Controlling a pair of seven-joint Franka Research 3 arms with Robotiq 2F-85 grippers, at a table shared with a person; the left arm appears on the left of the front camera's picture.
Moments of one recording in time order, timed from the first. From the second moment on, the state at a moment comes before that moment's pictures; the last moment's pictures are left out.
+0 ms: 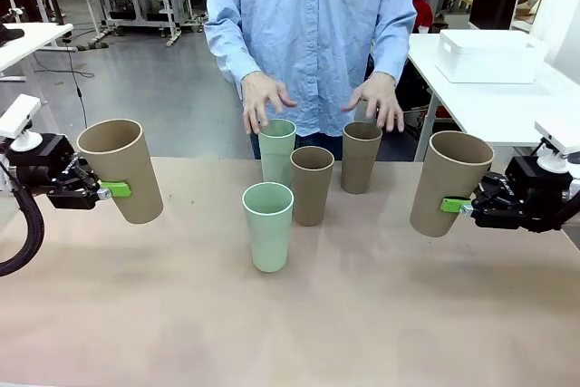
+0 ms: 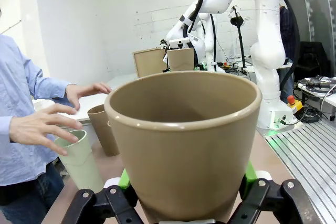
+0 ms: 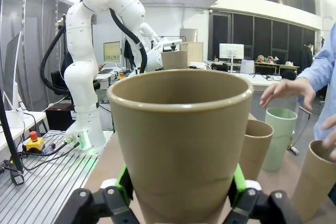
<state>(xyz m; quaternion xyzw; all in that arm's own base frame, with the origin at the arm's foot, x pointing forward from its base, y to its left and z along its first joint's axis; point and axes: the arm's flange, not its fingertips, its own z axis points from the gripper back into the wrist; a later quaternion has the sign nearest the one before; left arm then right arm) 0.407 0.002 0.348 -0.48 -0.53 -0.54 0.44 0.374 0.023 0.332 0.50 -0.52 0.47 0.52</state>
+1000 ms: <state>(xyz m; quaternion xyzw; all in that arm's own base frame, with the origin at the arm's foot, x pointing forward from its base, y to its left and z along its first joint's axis) 0.407 0.002 0.348 -0.48 -0.53 -0.54 0.44 0.374 0.023 0.332 0.50 -0.52 0.47 0.52</state>
